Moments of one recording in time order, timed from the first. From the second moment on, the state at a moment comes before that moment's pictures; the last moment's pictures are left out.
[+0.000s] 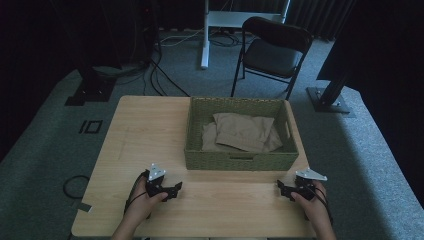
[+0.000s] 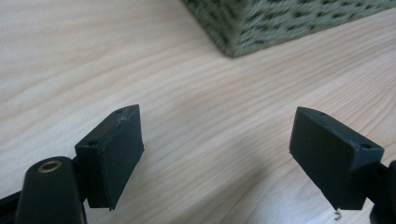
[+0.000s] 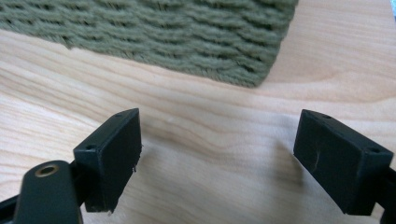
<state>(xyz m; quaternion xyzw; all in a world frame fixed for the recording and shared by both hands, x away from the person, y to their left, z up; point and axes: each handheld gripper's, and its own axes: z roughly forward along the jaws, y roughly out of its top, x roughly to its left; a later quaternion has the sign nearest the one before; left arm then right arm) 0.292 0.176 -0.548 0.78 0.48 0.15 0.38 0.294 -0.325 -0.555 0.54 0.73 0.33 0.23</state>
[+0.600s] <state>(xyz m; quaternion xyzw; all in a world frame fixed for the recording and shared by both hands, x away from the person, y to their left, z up) 0.290 0.183 -0.551 0.73 0.55 0.20 0.35 0.294 -0.325 -0.556 0.56 0.73 0.32 0.24</state>
